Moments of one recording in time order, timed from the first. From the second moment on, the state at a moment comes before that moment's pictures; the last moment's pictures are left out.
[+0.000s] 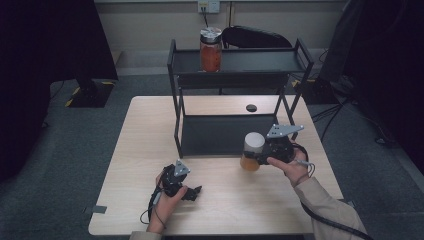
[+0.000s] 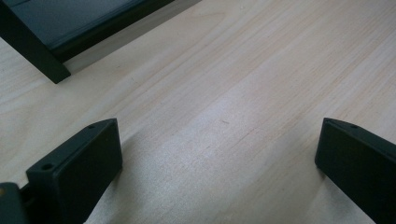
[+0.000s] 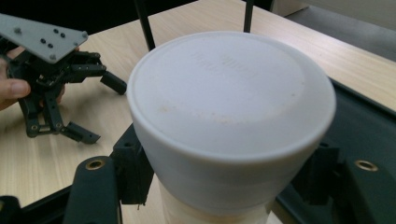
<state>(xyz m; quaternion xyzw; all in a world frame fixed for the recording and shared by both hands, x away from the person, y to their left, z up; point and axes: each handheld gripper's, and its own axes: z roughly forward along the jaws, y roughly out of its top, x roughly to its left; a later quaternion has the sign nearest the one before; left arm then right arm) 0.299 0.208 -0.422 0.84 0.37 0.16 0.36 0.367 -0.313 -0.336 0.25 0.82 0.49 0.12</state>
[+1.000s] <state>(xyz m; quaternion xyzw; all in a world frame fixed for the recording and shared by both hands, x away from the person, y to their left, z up) 0.298 0.208 -0.422 0.84 0.37 0.16 0.36 0.389 -0.299 -0.271 0.25 0.81 0.51 0.13</state>
